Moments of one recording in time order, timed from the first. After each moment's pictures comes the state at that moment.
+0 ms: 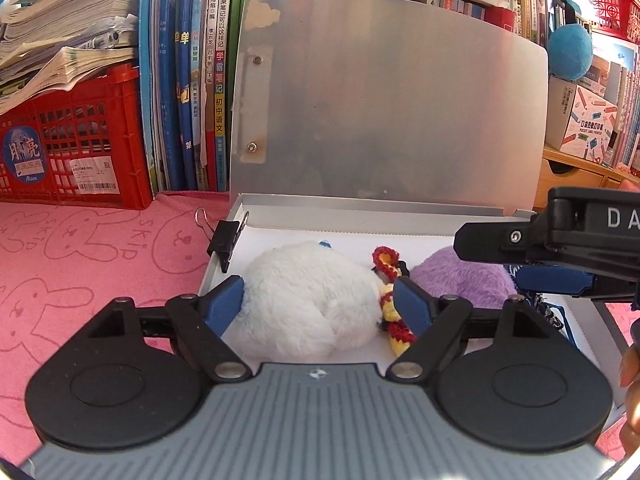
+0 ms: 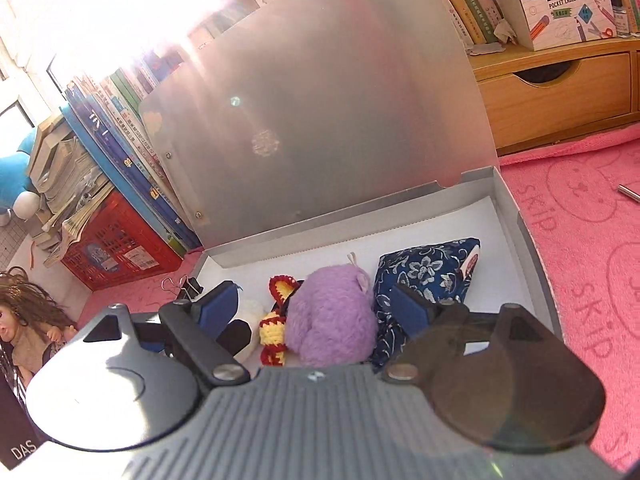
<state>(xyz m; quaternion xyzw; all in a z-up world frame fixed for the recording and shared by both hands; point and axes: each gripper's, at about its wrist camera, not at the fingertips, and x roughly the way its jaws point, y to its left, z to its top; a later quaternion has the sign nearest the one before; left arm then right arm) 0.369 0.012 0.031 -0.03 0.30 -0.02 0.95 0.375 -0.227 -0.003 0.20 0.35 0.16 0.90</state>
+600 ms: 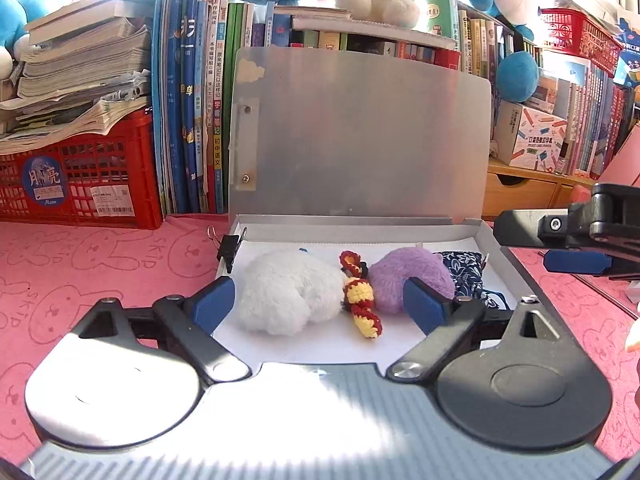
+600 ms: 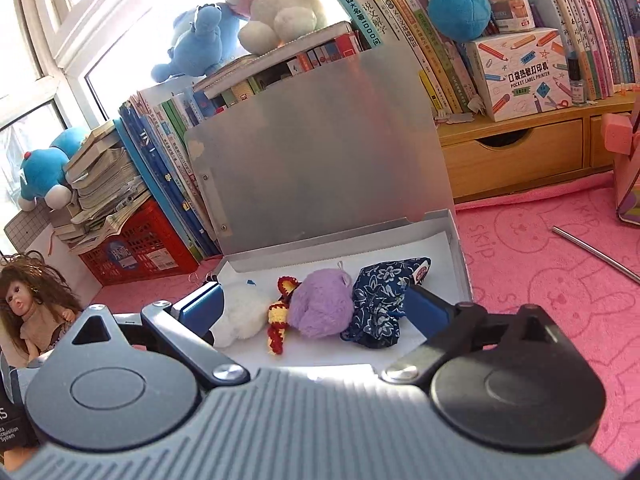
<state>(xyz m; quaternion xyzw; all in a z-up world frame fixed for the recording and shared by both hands) 0.299 0.012 0.070 -0.02 0.26 -0.05 0.96 0.298 -0.254 0.039 0.16 0.29 0.16 0.93</state>
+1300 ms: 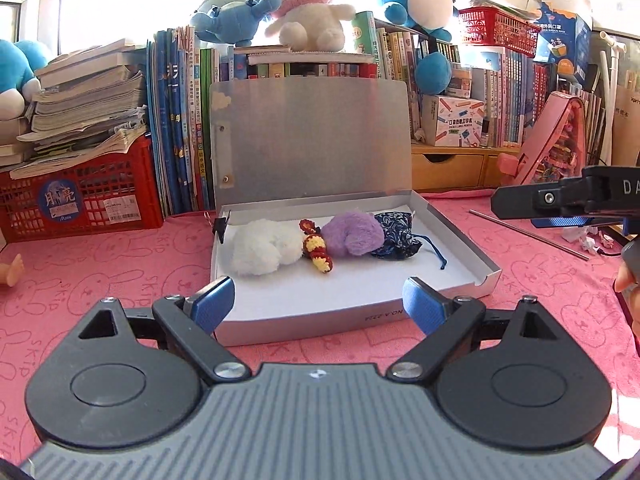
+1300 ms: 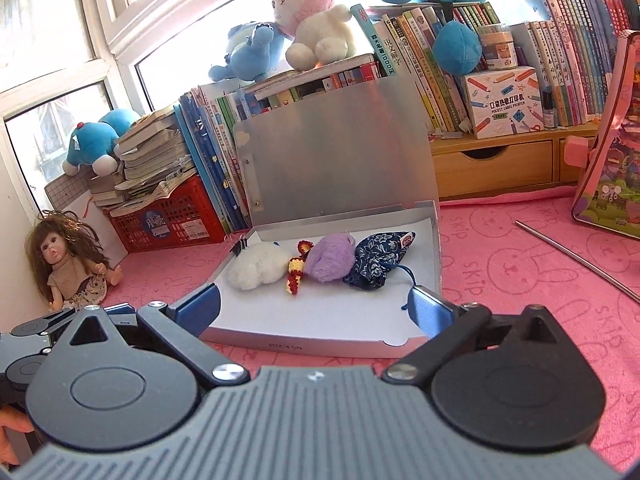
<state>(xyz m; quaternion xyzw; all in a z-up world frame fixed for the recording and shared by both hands) 0.171 0.014 0.088 0.02 0.24 -0.11 0.97 0.194 -0.278 0.056 0.11 0.26 0.19 0.94</state>
